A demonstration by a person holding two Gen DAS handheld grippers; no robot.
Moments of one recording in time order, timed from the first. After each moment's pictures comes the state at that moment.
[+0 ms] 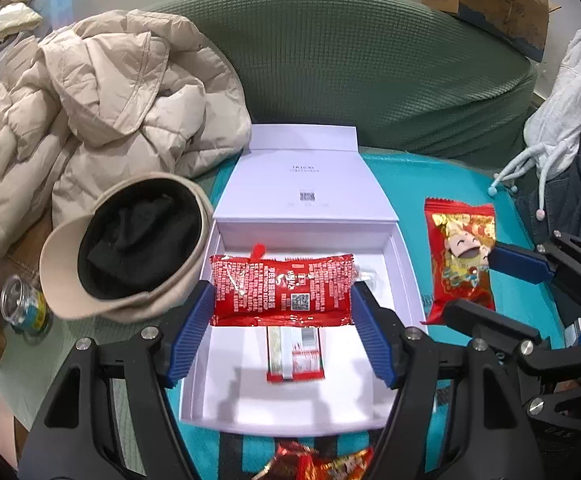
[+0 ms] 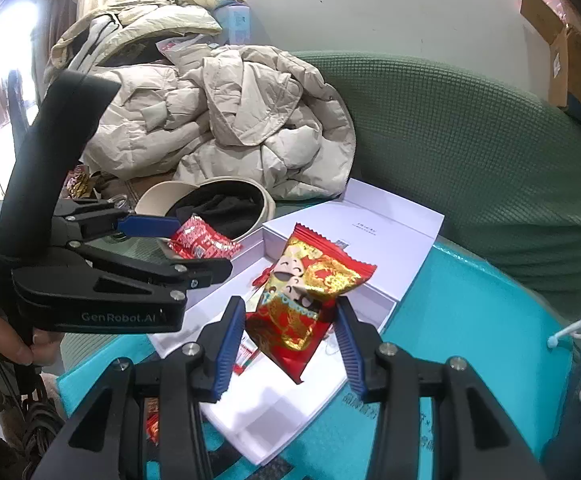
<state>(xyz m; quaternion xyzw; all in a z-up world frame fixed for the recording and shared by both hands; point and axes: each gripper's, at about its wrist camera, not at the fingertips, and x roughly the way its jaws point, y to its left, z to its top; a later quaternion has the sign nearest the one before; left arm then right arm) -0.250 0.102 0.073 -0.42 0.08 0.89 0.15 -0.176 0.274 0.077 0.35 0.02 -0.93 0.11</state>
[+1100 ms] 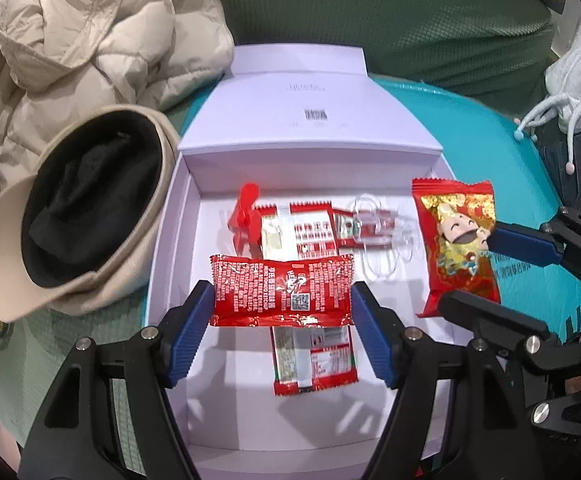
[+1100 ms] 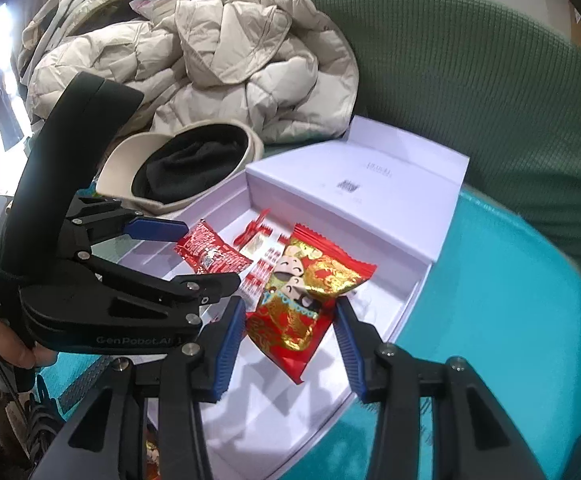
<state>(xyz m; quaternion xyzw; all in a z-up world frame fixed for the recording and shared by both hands) -0.291 0.107 -0.018 -0.51 0.10 0.84 0.17 -0.225 0.274 0.003 0.42 0.01 -0.90 0.11</state>
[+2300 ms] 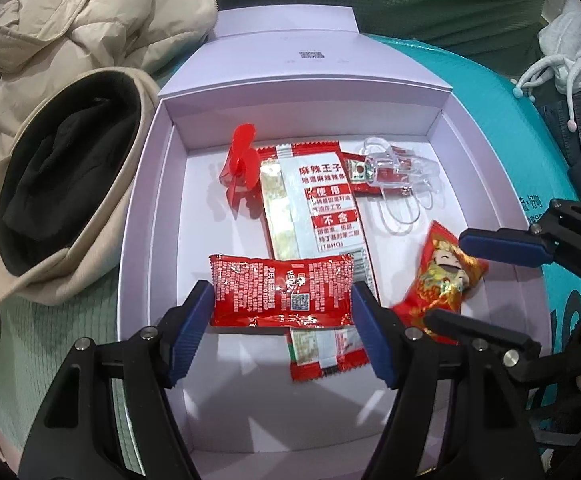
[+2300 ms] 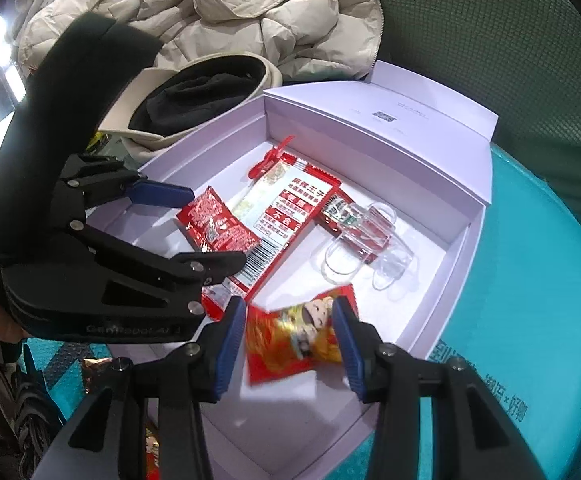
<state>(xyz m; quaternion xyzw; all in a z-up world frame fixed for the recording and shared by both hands) -0.286 0.099 -0.054 -0.53 0.13 0.82 0.19 -0.227 0.249 -0.039 0.49 0.03 -0.86 0.11</state>
